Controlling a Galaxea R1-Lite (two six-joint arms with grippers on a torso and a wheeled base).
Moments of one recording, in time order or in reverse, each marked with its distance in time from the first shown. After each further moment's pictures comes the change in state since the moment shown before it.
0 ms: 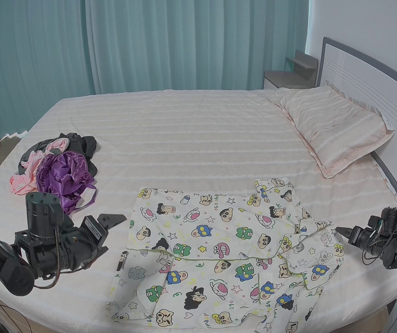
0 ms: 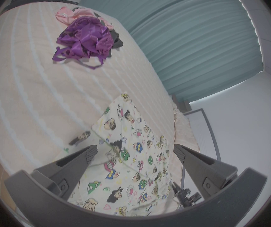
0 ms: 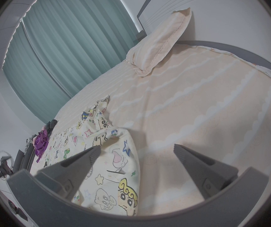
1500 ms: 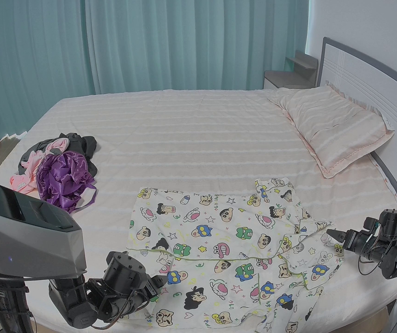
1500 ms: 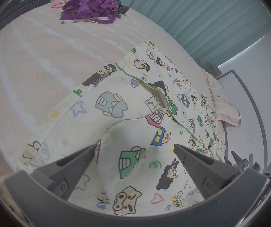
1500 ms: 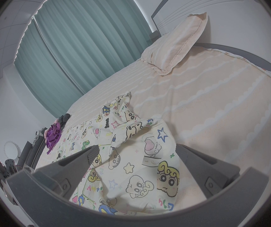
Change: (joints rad) left arm -0.342 0.485 0.034 -0.178 0.287 -0.032; right arm 0.110 -0.059 0.150 -0.151 0.010 0.026
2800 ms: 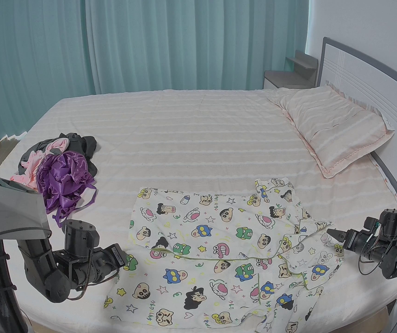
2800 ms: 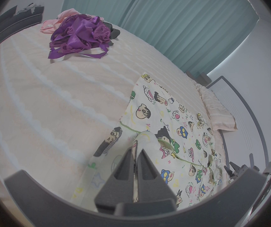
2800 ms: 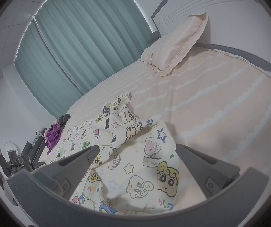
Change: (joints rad) left arm 0.340 -0.040 0.005 -0.160 -0.167 0.367; right arm -0.001 -0.003 0.001 0.000 0.000 0.001
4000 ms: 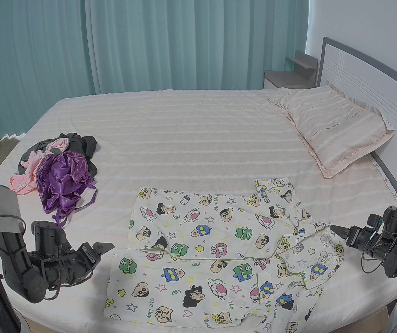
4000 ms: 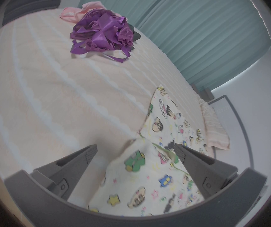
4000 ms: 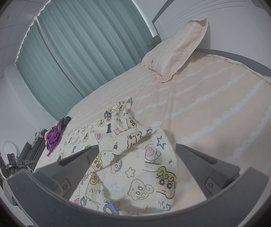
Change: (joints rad) left arm 0.210 -0.056 0.142 -0.078 -0.191 -0.114; right arm -0.011 -0.040 0.007 0.000 0.001 -0.001
